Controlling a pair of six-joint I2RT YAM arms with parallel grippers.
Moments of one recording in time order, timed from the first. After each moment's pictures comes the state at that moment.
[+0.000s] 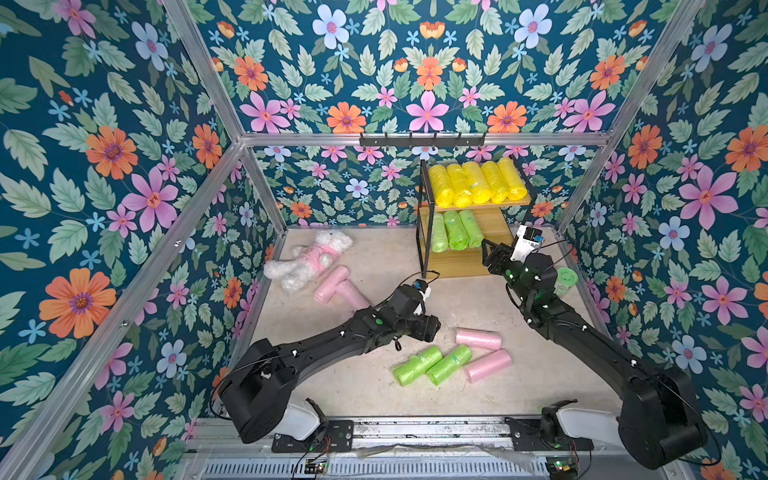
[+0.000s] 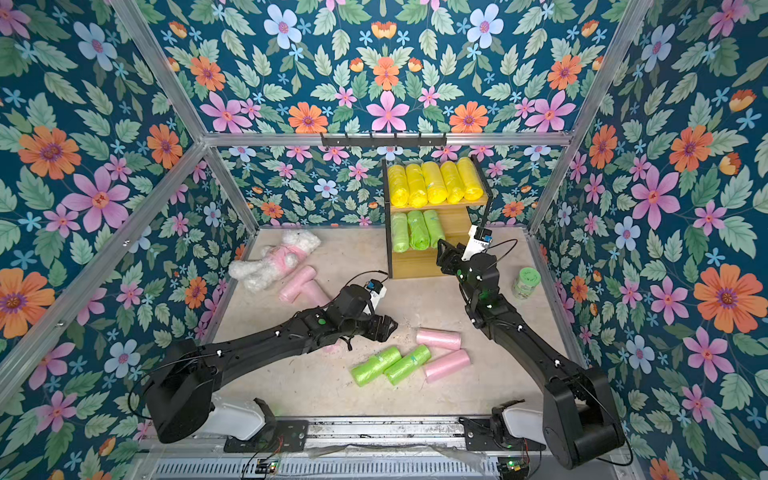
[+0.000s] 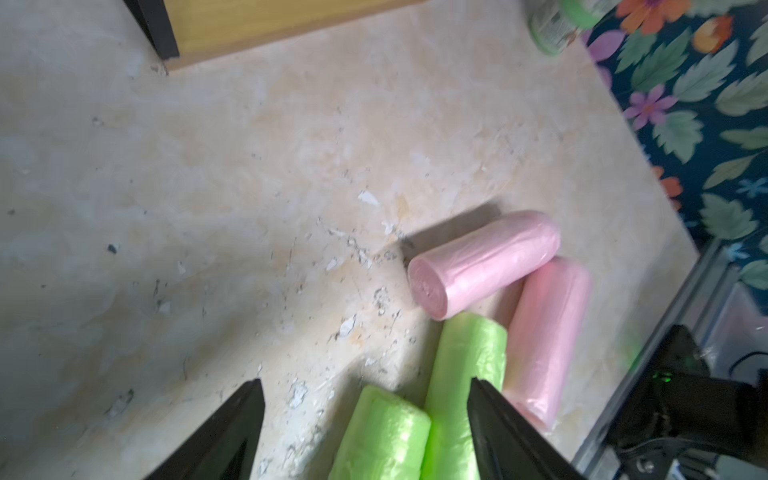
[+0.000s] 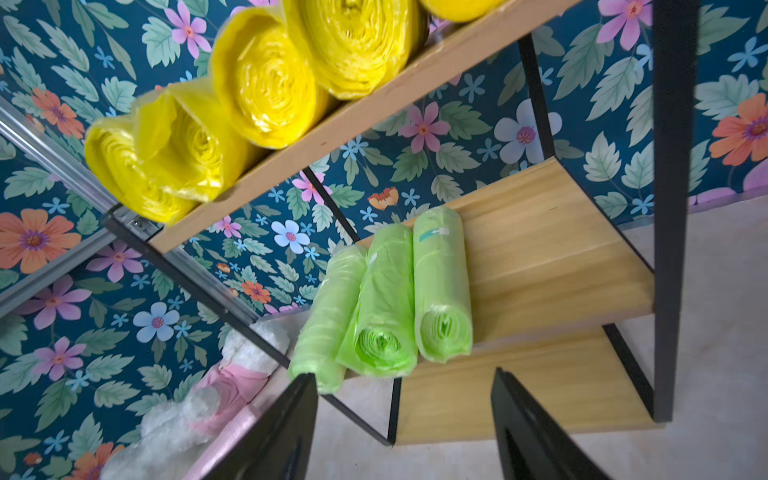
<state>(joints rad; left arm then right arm) -0.91 1.45 0.91 -0.29 0.05 -0.40 0.36 1.25 0.77 0.38 0.03 0.51</state>
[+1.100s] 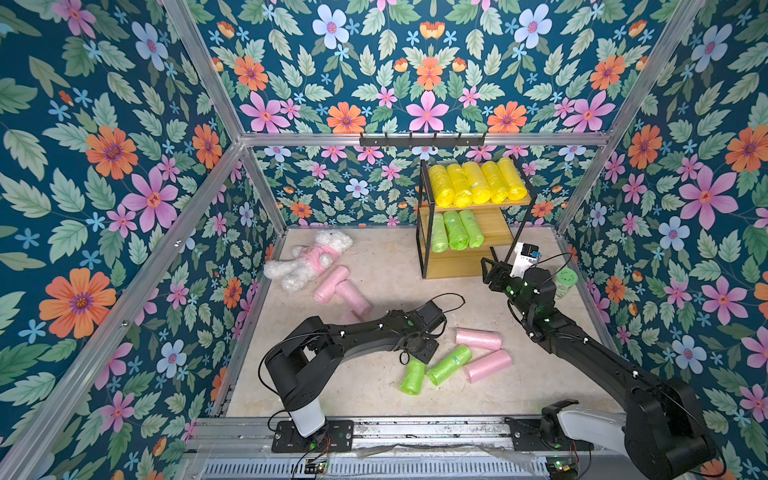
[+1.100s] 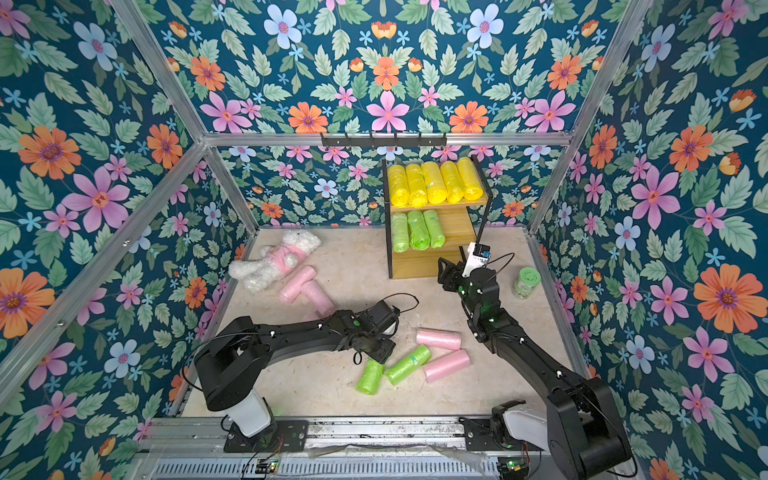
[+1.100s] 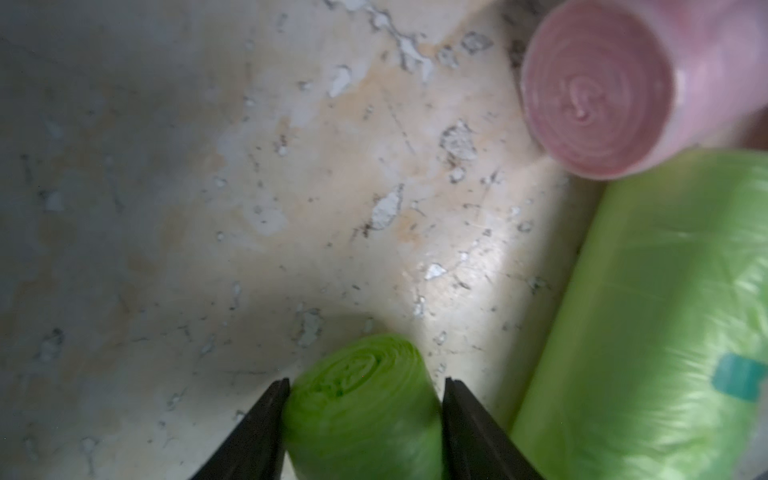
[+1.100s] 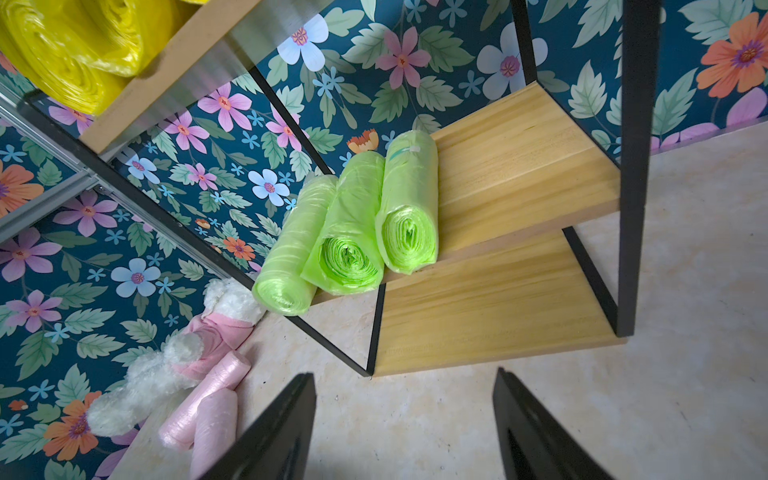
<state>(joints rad) -0.98 1.71 1.03 -0.55 -0.07 -0.31 0.36 1.20 0.65 0.37 0.01 0.52</state>
